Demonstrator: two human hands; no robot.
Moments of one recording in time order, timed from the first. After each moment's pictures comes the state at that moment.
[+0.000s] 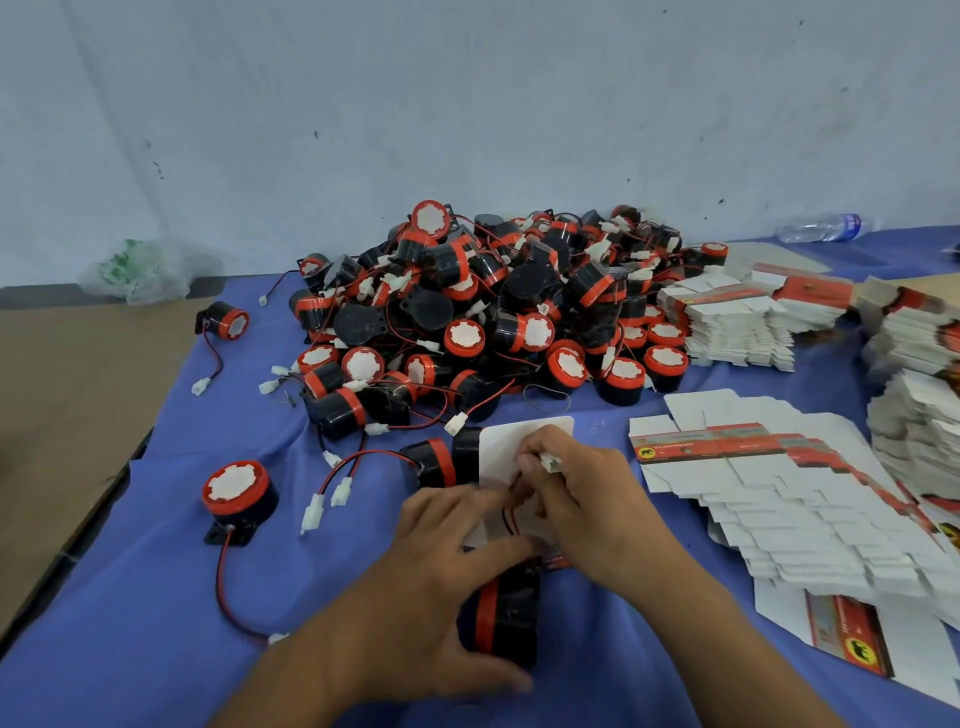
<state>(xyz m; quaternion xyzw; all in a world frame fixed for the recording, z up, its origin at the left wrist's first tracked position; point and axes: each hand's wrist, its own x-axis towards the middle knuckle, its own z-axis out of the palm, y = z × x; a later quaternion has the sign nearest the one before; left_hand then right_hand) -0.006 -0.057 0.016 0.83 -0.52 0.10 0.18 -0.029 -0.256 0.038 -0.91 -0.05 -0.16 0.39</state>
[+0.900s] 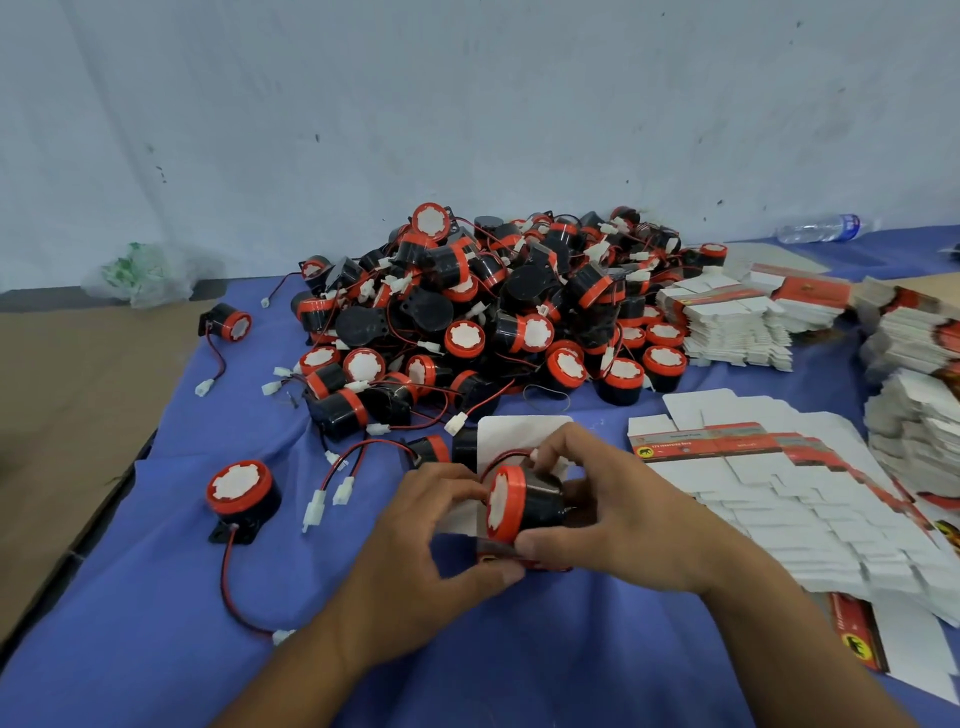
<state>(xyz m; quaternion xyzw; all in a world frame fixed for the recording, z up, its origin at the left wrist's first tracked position) 0.000 -0.060 0.012 0.83 -0.36 0.09 0.42 -0.049 -0.281 0.067 -0.86 -0.10 0.05 0.50</state>
